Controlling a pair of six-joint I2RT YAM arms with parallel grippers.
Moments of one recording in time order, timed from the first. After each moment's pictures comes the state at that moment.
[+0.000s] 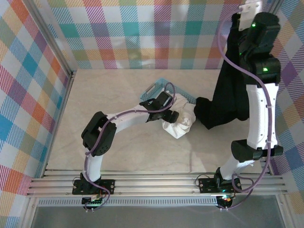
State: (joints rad) left arm -0.78 1.99 1.49 -0.38 -0.12 -0.20; right arm 0.15 1.65 2.36 -0.78 0.33 -0.31
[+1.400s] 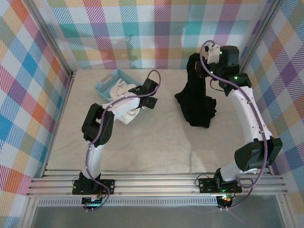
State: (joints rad) left arm -0.55 2.08 1.61 -0.54 -0.33 -0.09; right arm 0.17 1.53 1.66 -0.58 -0.27 0.07
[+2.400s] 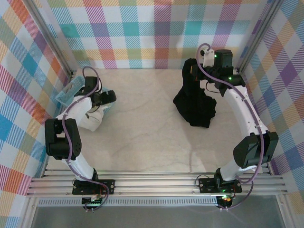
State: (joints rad) left arm -0.01 1.71 1.27 -0.45 0.04 -0.32; right arm 0.18 1.57 1.60 -0.53 -0.32 0.12
